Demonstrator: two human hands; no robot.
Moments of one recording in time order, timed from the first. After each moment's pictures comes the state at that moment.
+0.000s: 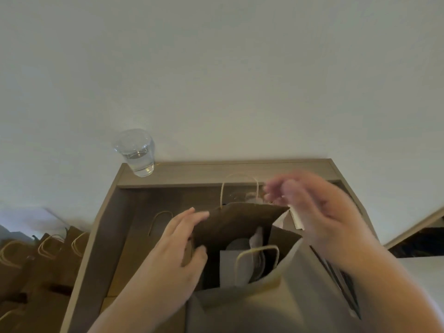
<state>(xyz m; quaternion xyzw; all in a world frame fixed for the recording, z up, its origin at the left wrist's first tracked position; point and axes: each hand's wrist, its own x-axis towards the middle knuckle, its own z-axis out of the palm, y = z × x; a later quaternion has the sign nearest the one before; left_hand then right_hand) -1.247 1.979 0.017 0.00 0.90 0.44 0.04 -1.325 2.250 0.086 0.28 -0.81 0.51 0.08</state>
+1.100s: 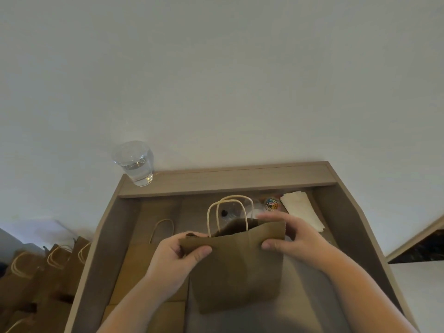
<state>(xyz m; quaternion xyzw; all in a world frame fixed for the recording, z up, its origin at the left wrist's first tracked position) -1.275 1.989 -0.024 -0.07 0.78 0.62 0.03 -1.365 2.291 -0.026 0.17 -0.78 0.56 -0.21</state>
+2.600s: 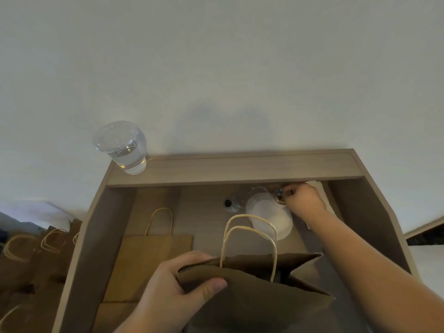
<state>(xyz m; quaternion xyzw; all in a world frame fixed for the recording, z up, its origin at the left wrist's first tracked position) -1.271 1.992 -0.010 -0.05 0.77 0.63 0.09 -1.532 2.283 -0.140 -0.06 -0.96 0.27 -0.09</state>
